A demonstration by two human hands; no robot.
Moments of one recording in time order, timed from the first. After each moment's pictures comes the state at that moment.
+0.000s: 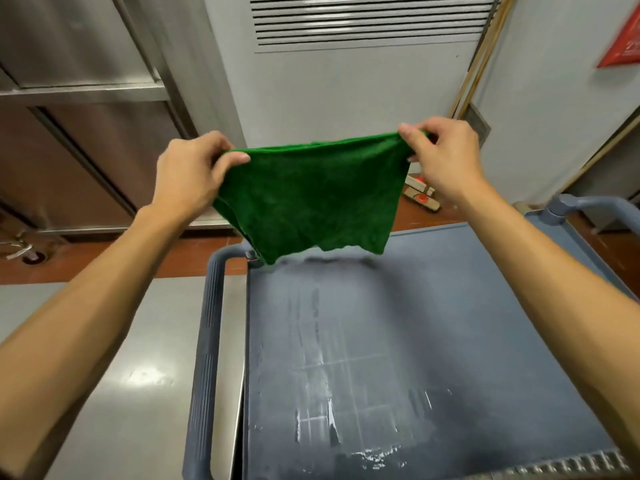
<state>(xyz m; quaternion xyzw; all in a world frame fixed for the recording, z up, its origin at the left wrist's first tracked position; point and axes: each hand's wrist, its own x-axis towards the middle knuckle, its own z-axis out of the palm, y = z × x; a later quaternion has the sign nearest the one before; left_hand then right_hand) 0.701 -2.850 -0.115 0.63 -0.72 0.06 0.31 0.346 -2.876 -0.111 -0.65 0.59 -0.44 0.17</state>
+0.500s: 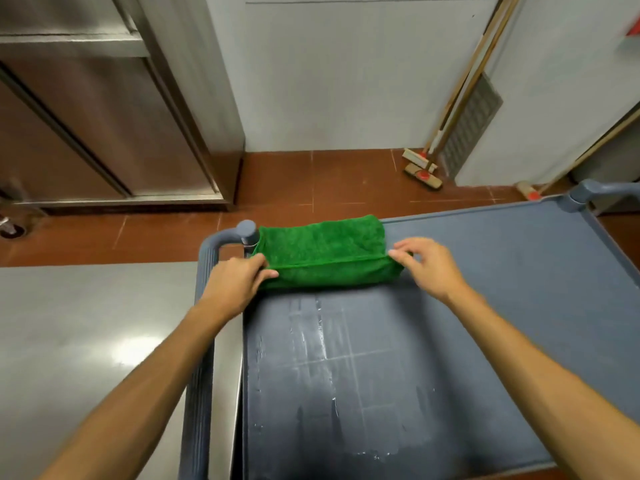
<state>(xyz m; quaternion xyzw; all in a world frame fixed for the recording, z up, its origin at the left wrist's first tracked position) 0.700 -2.794 -0.313 0.62 -0.78 -0.08 0.10 0.334 -2.830 -0.303 -0.69 0.63 -0.22 0.28</state>
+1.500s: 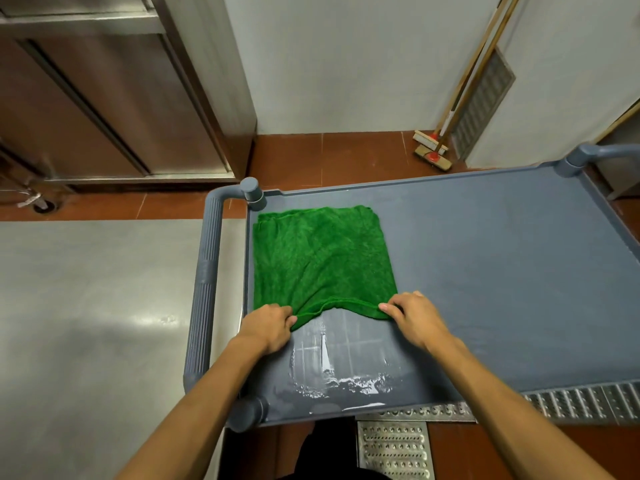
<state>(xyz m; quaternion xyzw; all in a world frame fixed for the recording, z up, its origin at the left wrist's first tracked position) 0.622 -2.645 -0.376 0.66 -0.70 -0.25 -0.14 0.313 -2.672 -0.390 -0.72 0.63 -0.04 0.27</state>
